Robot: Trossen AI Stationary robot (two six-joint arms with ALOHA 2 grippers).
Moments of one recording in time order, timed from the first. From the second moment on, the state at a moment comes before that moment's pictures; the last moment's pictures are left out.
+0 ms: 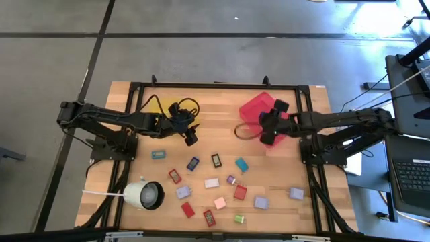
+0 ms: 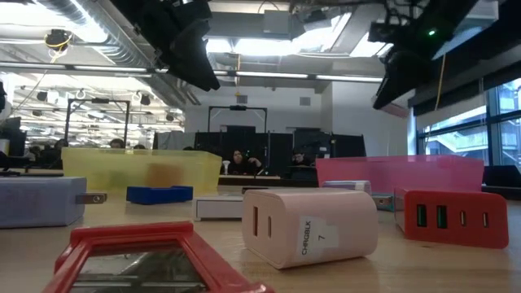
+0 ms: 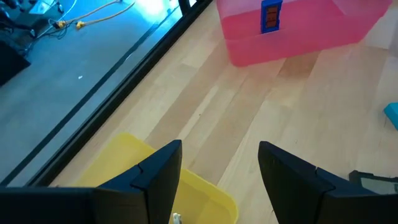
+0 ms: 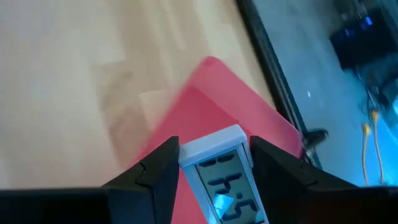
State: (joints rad) left arm -0.01 1.27 0.88 -0.35 -0.58 -0.26; right arm 0.04 1.14 0.86 -0.77 0.61 0.11
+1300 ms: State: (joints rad) left arm -0.01 1.27 0.88 -0.36 -0.56 -0.22; right arm -0.33 1.19 0.51 -0.52 0.29 0.37
